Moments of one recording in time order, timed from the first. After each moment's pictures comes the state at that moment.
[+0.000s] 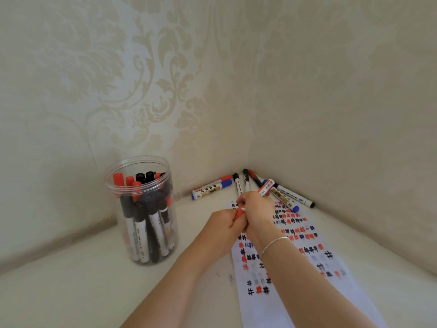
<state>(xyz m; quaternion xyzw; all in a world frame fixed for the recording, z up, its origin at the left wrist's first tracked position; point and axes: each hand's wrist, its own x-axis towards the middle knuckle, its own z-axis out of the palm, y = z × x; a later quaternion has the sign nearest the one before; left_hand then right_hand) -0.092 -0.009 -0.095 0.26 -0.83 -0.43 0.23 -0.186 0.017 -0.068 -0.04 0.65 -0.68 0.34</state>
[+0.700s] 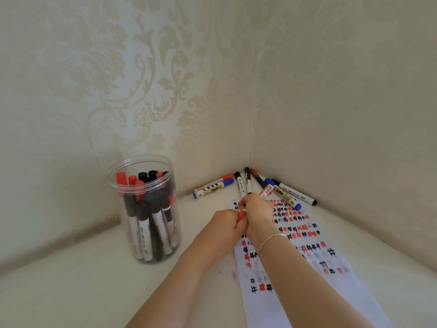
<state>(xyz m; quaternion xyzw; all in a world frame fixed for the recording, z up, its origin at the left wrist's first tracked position) -0.092 -0.009 -0.096 0.30 -0.86 -0.37 0.17 -0.190 0.009 -0.072 0.00 0.69 -0.62 0.37</state>
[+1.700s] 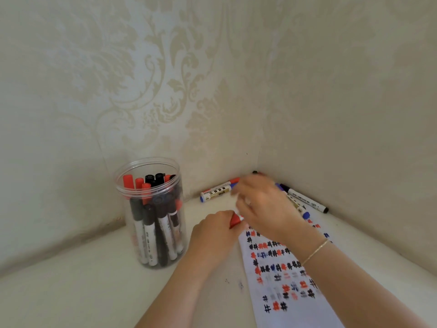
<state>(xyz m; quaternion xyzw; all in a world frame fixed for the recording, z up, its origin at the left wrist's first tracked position) -0.076 -0.013 -0.080 0.39 -0.87 -0.24 0.17 -0.203 0.032 -0.061 -0.68 0.63 -0.31 -0.20</state>
